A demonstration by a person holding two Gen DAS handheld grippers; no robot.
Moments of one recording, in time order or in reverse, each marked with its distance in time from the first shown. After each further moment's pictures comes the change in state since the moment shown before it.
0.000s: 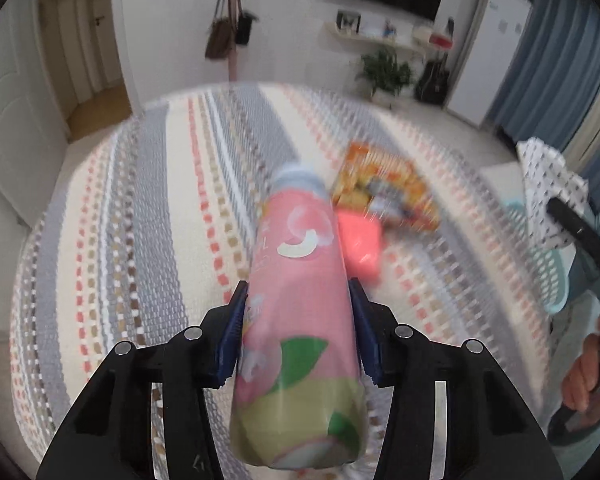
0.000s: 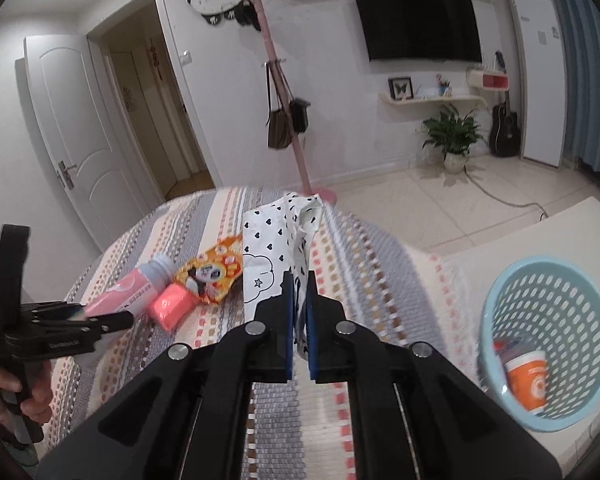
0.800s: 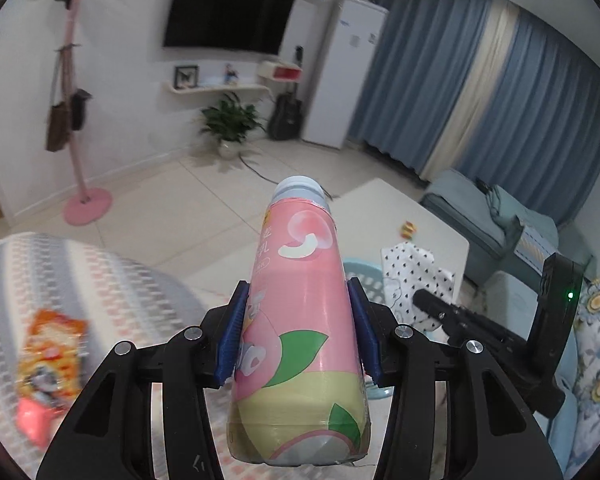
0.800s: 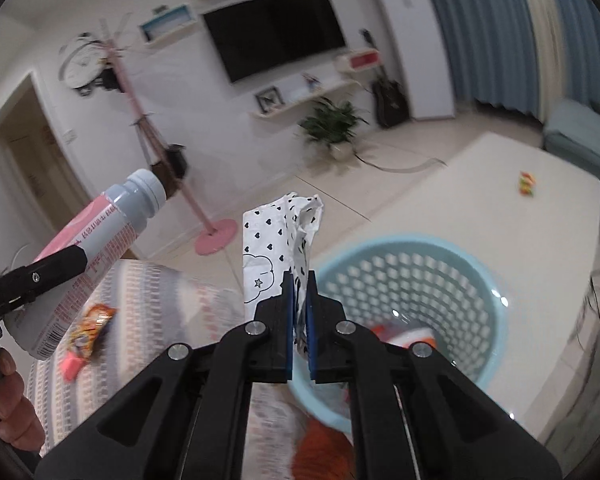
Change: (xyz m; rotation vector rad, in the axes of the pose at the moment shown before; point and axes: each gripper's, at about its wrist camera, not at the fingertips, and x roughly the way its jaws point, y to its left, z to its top) left arm 0.029 -0.263 0.067 0.269 -0.129 -0.425; right arm -0.069 -0.216 -0.010 0.353 -0.043 -0.284
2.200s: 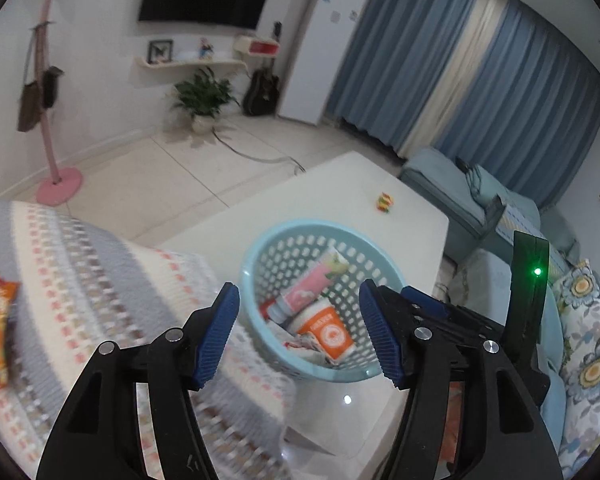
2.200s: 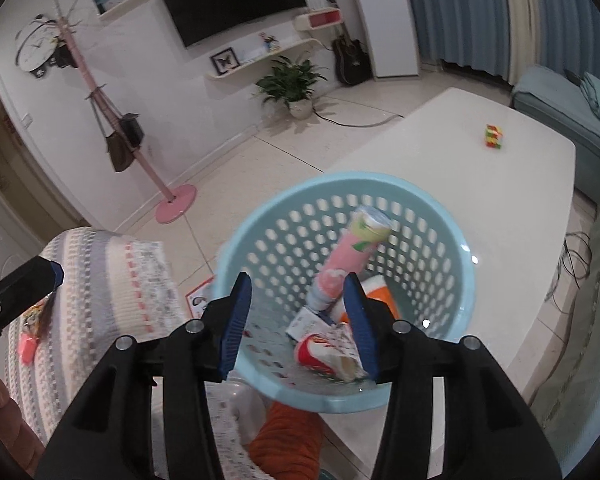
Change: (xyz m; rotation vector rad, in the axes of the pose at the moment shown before) left arm 0.024 -0.025 -0.041 -0.004 0.037 -0.060; right arm 0.025 -0.026 -0.026 0.026 0.125 -0.107
